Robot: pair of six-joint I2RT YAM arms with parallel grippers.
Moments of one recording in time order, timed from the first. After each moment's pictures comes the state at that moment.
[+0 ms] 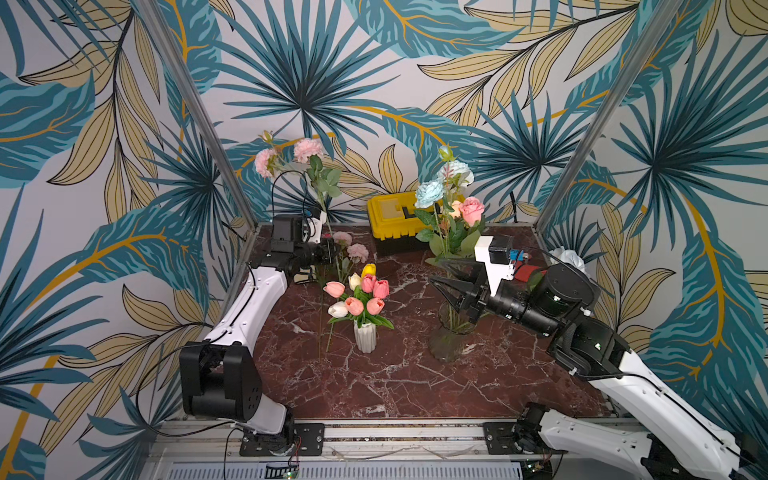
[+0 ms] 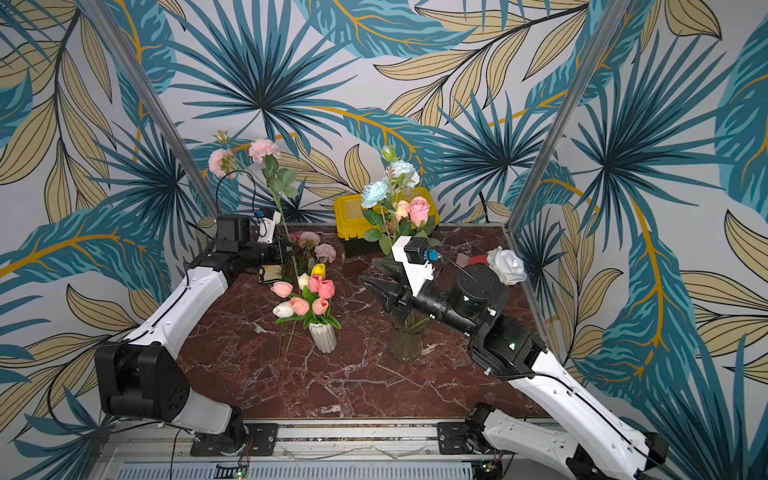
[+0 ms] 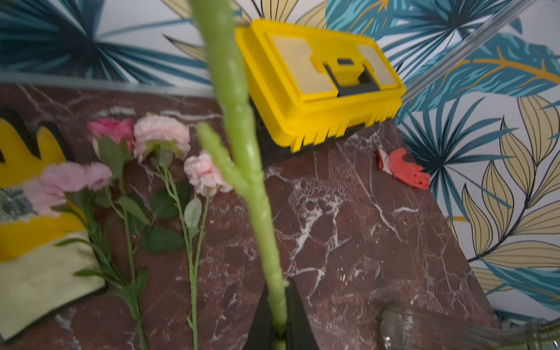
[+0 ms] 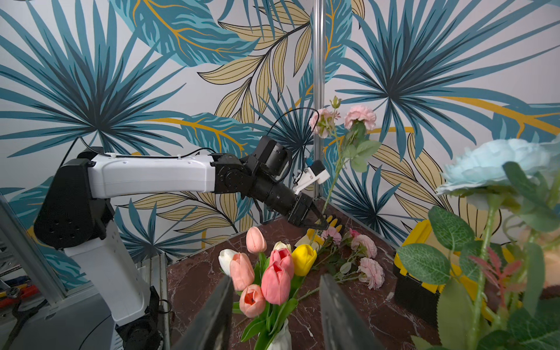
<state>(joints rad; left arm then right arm) -0.08 1.51 1.28 -0.45 0.52 -0.24 0.81 0.94 1.23 -0.24 -0.20 0.07</state>
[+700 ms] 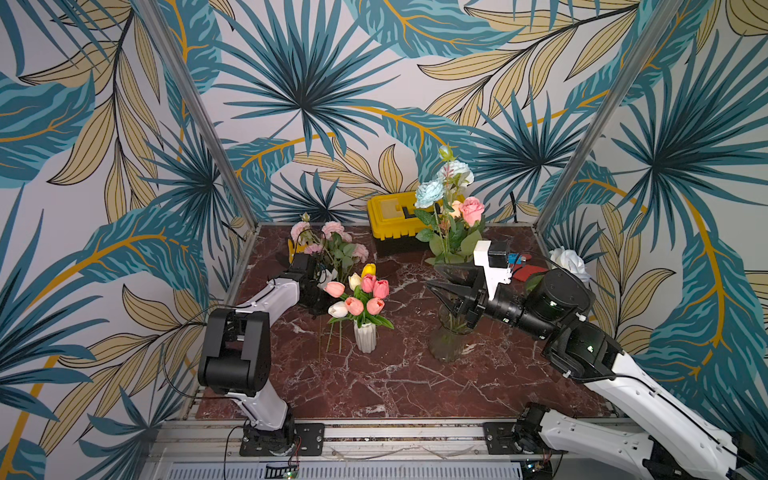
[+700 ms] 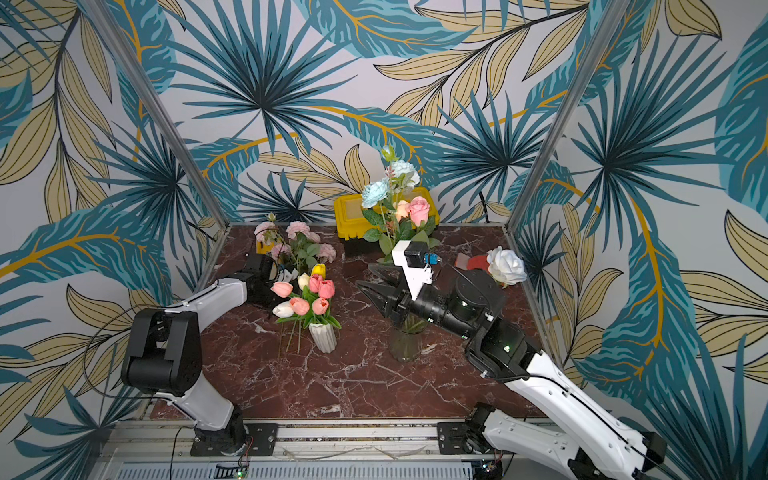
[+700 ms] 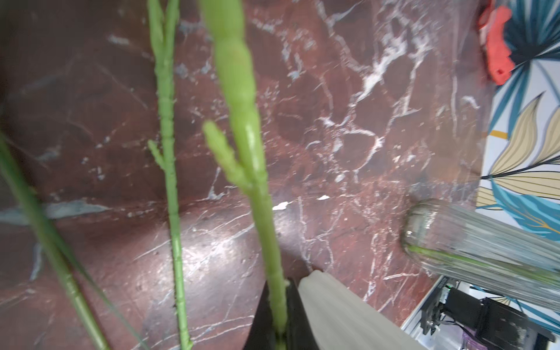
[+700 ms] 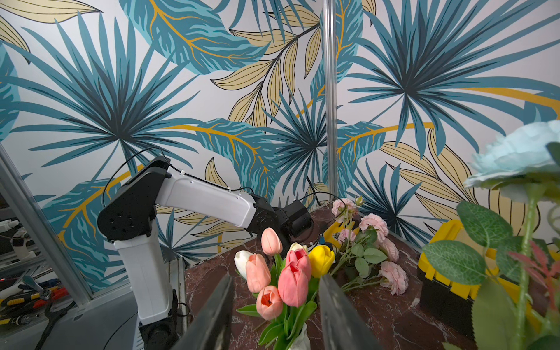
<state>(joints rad) -0.07 1.68 1.05 -0.61 0.58 -0.20 0.81 0.92 1.17 -0.17 -0.24 0.13</state>
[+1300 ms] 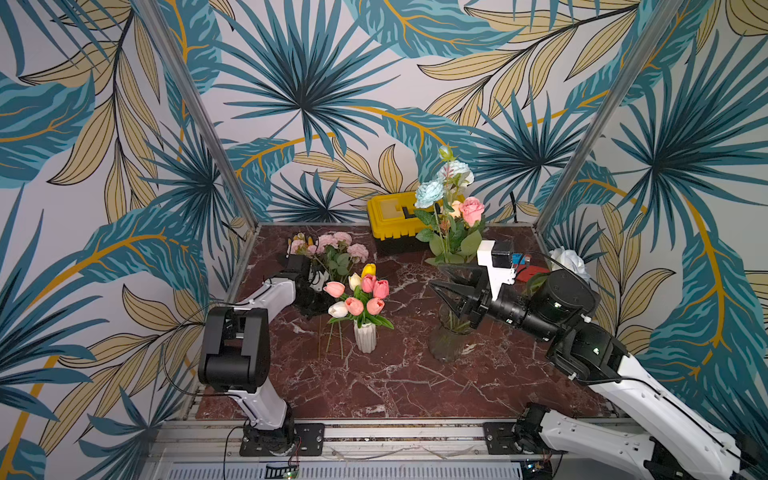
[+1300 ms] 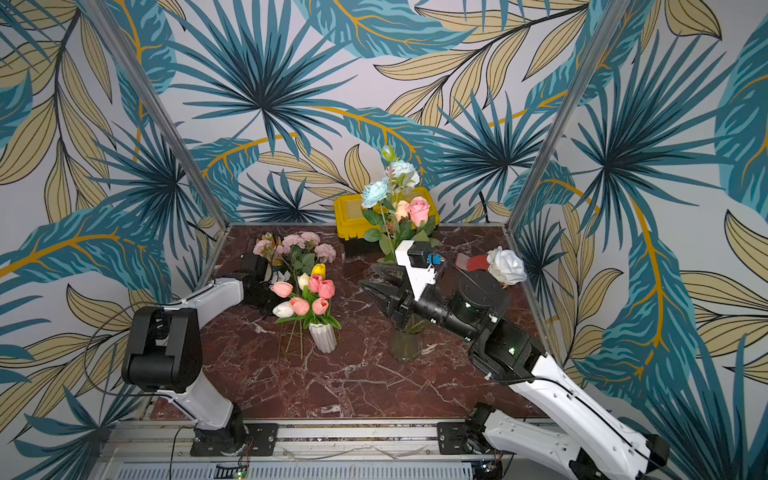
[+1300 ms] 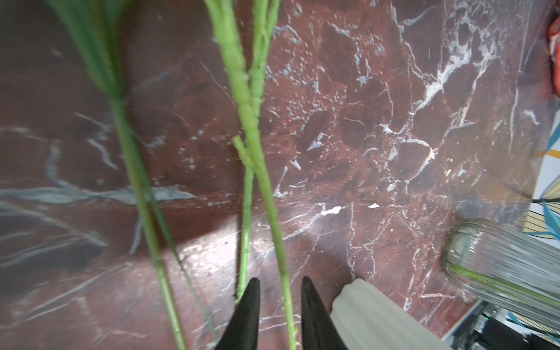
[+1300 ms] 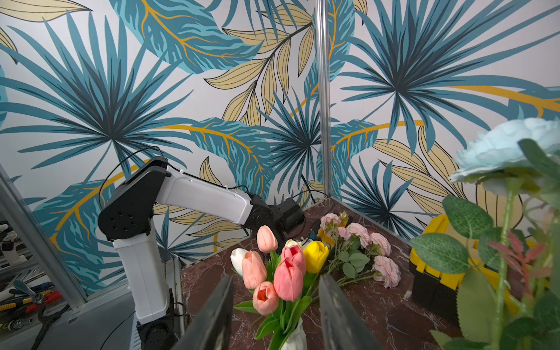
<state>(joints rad) -0.03 1.67 1.05 -0.63 0.46 -0.19 0.82 0.91 1.21 -0.24 -0.19 0.12</state>
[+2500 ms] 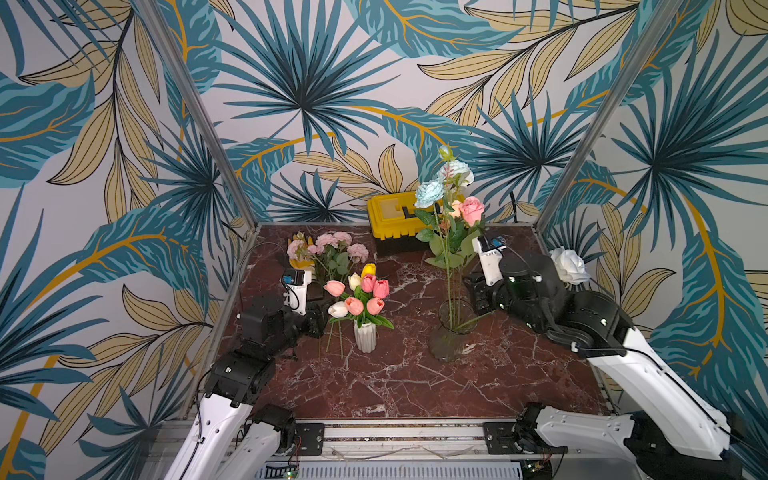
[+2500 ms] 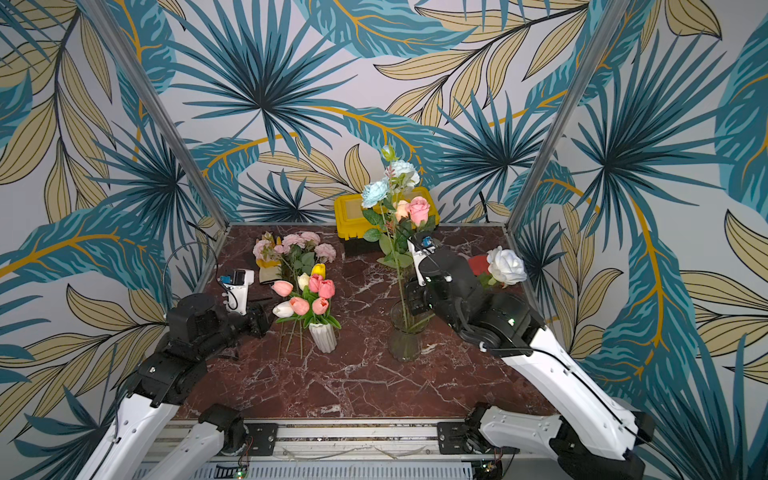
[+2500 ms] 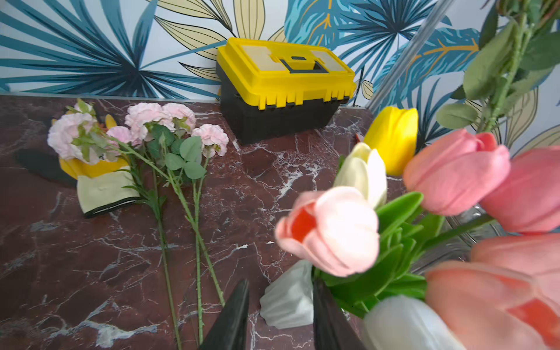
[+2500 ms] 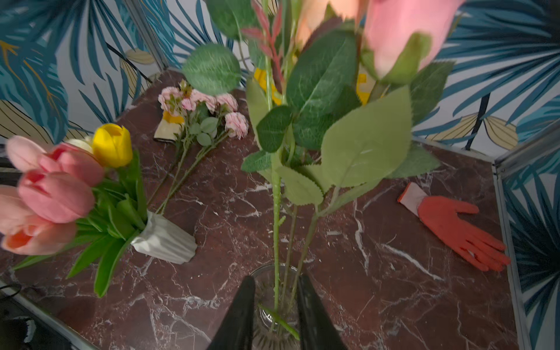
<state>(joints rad) -0.30 0.64 0.80 -0.55 0.23 -0.28 0.82 1.14 1.51 -1.02 0.41 0.28</state>
